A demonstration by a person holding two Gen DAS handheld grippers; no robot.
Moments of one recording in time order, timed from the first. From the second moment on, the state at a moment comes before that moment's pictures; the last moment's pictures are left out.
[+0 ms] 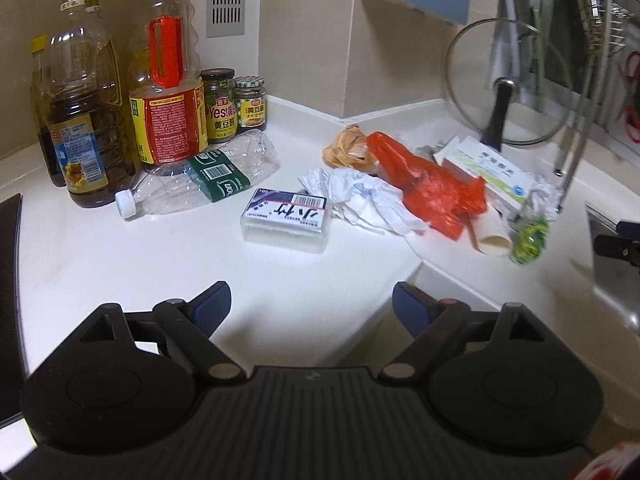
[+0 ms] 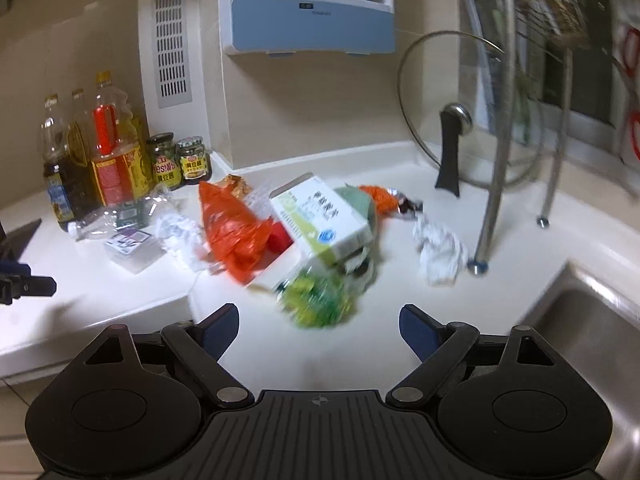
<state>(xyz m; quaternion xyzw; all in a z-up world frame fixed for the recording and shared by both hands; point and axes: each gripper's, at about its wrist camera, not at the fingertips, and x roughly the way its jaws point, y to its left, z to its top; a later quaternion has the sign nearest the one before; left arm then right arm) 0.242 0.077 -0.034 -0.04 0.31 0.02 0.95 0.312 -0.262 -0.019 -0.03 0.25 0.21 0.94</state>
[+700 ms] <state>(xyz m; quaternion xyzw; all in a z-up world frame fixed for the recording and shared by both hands) 0.324 0.055 -0.052 -0.03 0.33 0.11 0.94 0.444 -0.209 -0.042 -0.15 0.23 0.28 0.92</state>
